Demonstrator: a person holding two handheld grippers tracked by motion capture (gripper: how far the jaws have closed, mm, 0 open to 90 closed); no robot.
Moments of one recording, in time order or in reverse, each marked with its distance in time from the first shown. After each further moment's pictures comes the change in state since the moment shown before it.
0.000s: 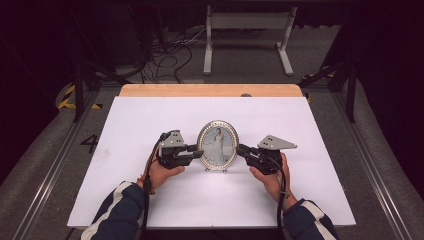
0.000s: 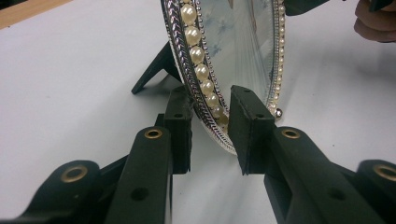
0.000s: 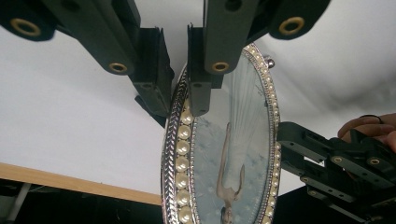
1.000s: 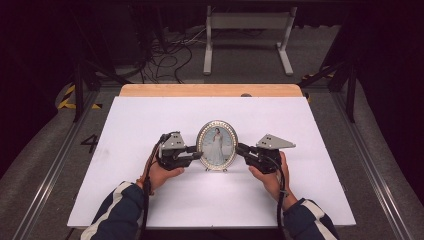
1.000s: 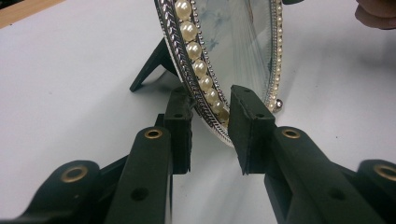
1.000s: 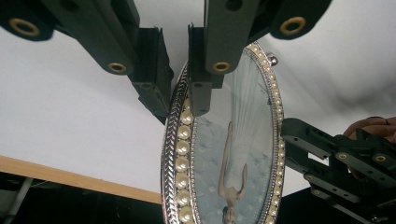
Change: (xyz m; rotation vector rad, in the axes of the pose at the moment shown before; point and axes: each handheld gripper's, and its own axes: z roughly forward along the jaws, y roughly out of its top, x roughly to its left) left arm -0.002 -0.002 -0.001 0.017 0.013 0.032; right arm 0.000 0.003 0.003 0.001 -0.004 -0.025
